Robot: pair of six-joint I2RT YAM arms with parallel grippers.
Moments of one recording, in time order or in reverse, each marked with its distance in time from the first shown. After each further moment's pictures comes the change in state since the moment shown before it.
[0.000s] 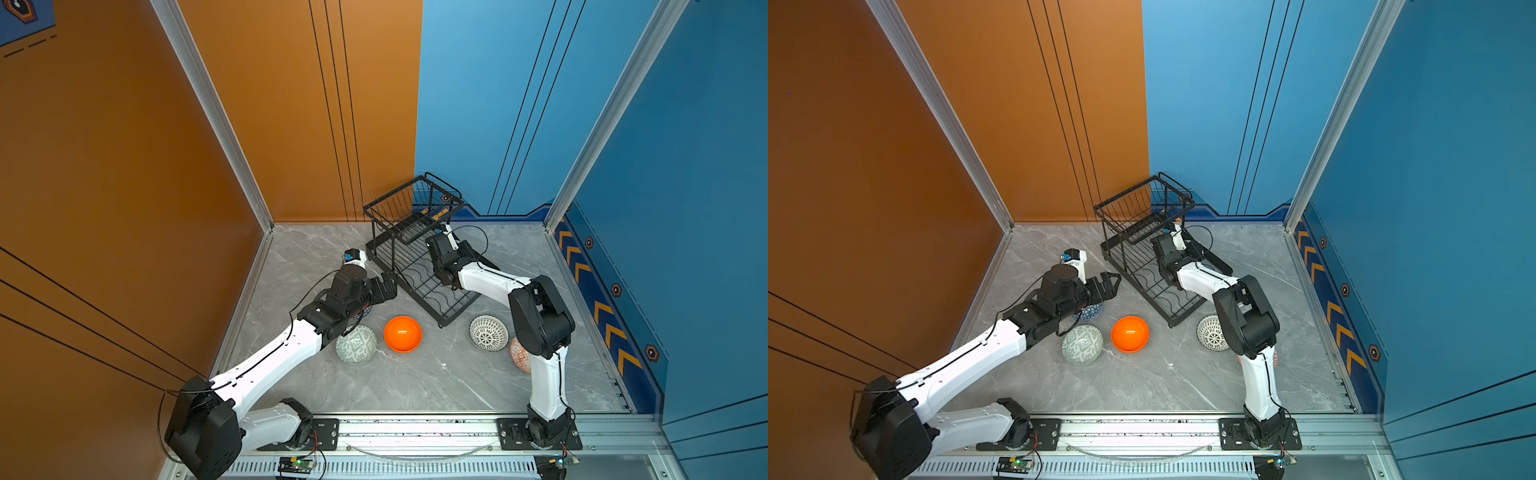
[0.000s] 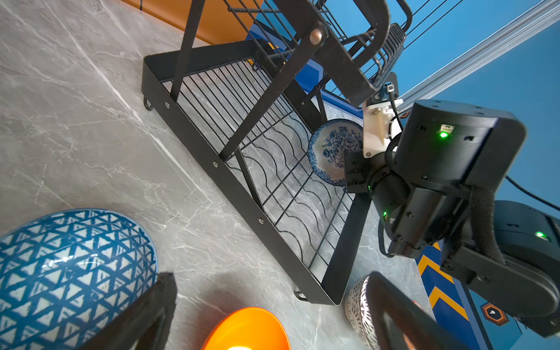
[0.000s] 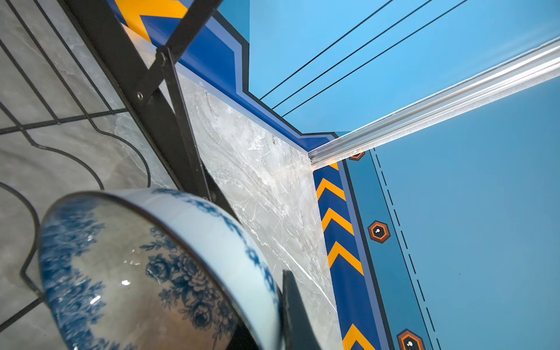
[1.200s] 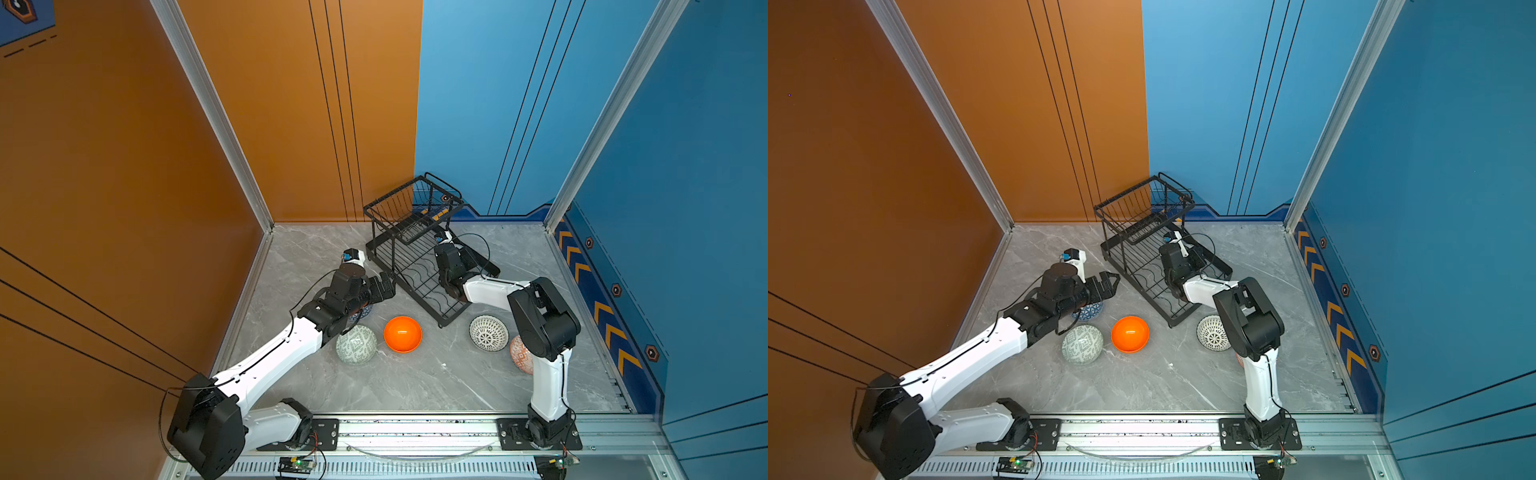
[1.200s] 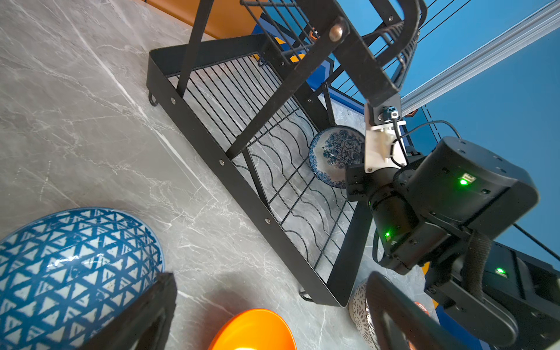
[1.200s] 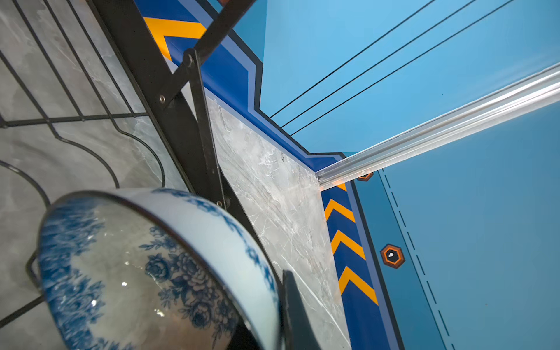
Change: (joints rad) left arm 0.024 0.019 0.000 -0.001 0.024 0.002; right arm -0.021 -0.055 -0.229 0.377 -0.097 -0.138
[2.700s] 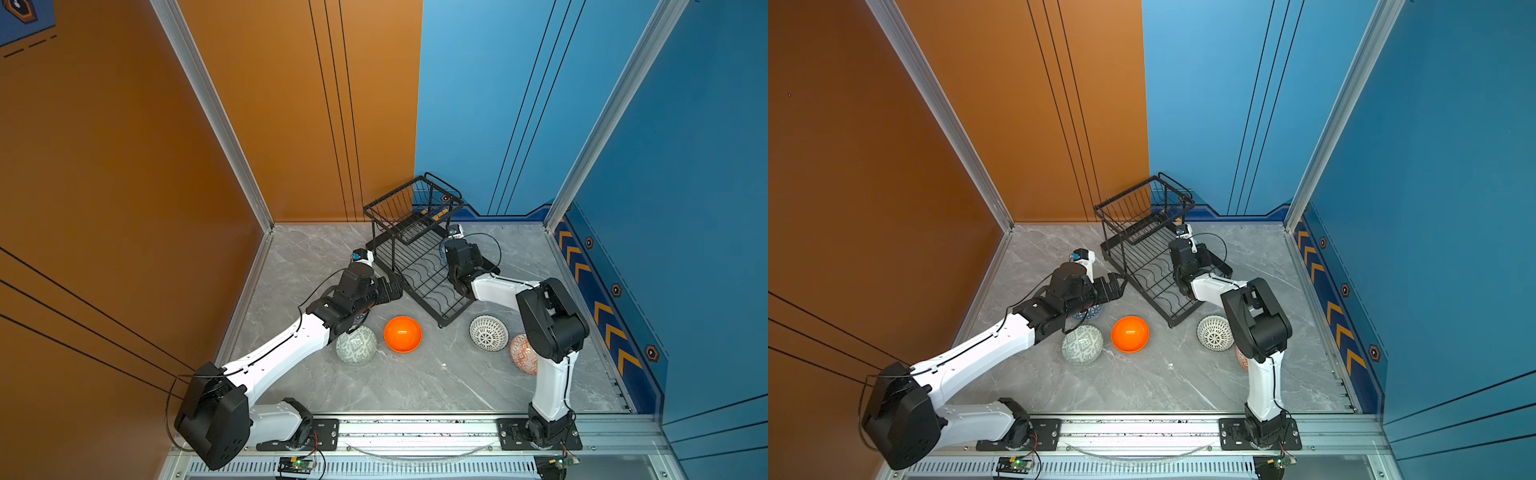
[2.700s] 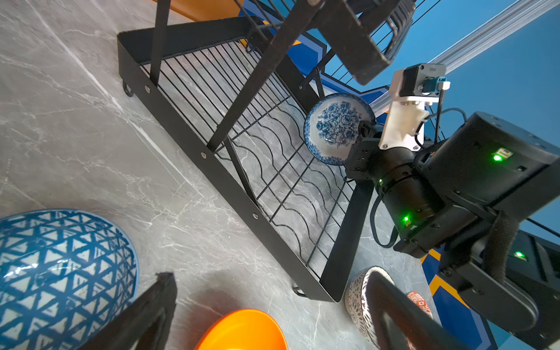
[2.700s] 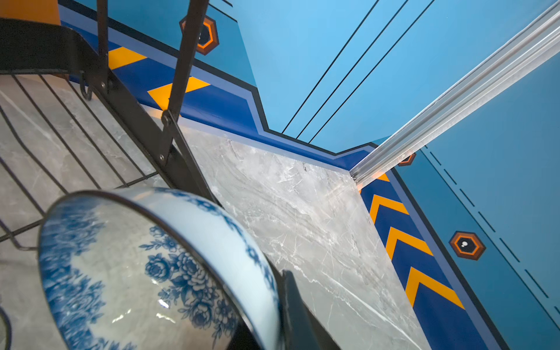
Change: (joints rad) left arm -0.038 0.056 0.028 0.014 0.003 0.003; right arm -0.052 -0.006 0.005 0.066 -0.126 0.210
